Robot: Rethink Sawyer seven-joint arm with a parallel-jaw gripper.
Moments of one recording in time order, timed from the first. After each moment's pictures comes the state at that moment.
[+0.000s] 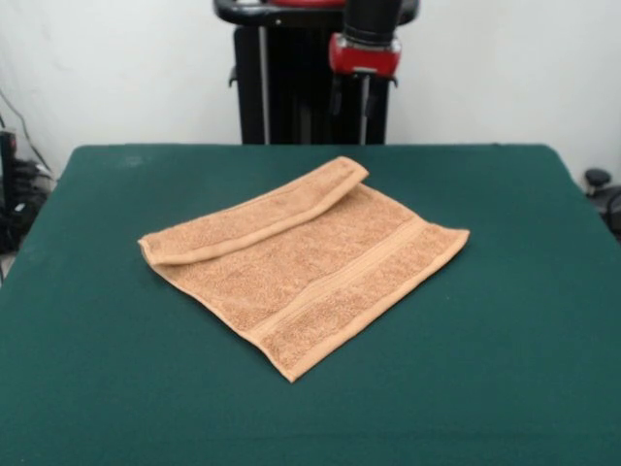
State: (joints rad) arm 0.08 -0.42 -0.31 2.34 -0.42 -0.42 2.00
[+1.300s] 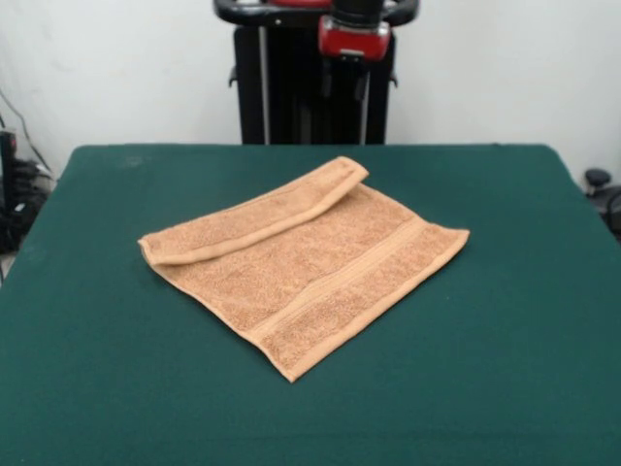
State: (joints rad) arm -0.05 -0.41 -0.31 2.43 -0.42 -0.52 2.00
